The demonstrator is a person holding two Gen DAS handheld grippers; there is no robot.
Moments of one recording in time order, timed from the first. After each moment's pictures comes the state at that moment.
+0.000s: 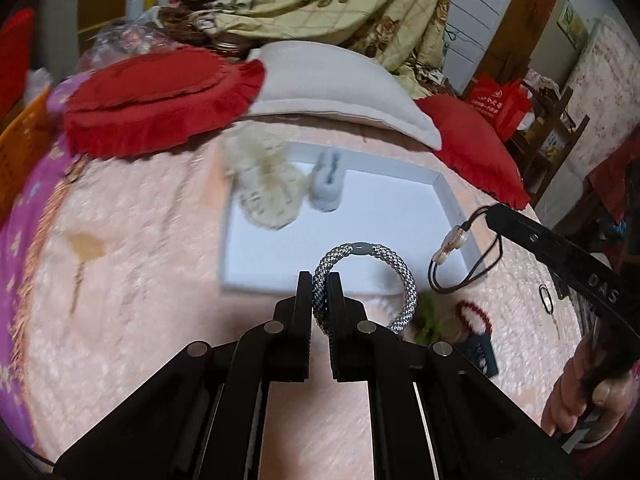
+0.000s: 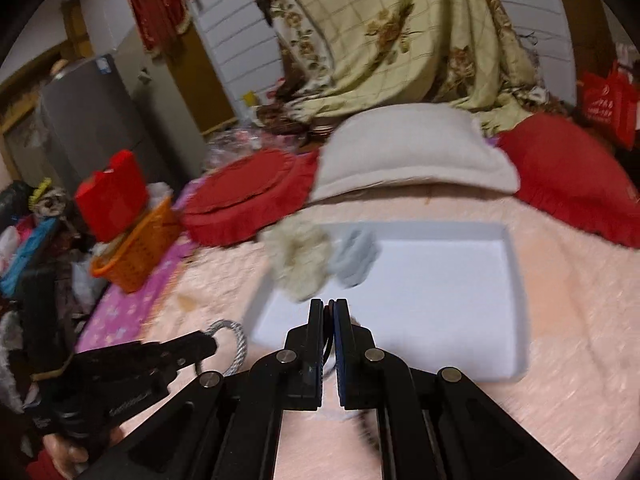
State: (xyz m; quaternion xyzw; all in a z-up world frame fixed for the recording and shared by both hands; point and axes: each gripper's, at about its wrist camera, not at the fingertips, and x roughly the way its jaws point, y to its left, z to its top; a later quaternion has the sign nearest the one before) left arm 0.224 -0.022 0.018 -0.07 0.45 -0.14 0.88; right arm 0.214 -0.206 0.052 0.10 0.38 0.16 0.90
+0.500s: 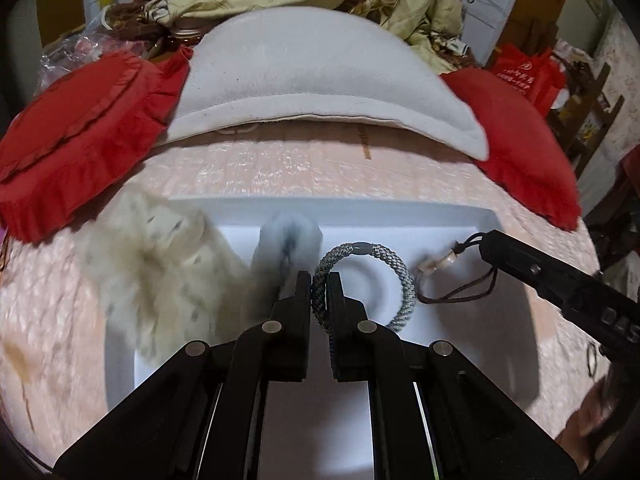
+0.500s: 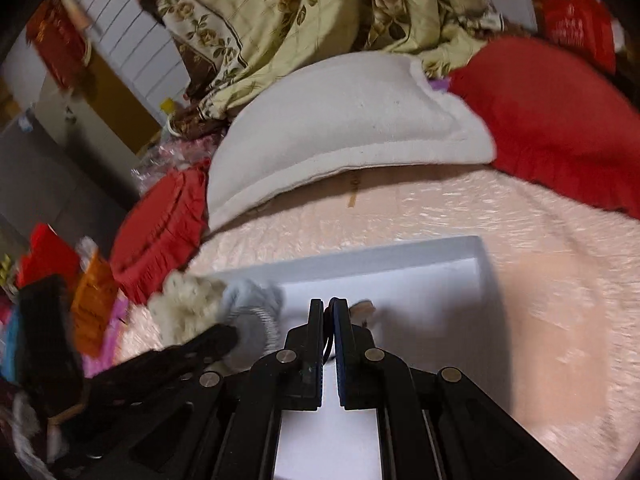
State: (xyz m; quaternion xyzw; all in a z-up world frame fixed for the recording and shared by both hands) left arm 0.392 -0.106 -0.044 -0.02 0.49 -0.11 0.86; right arm 0.360 -0.283 -0.018 0.21 0.45 0.12 0.86
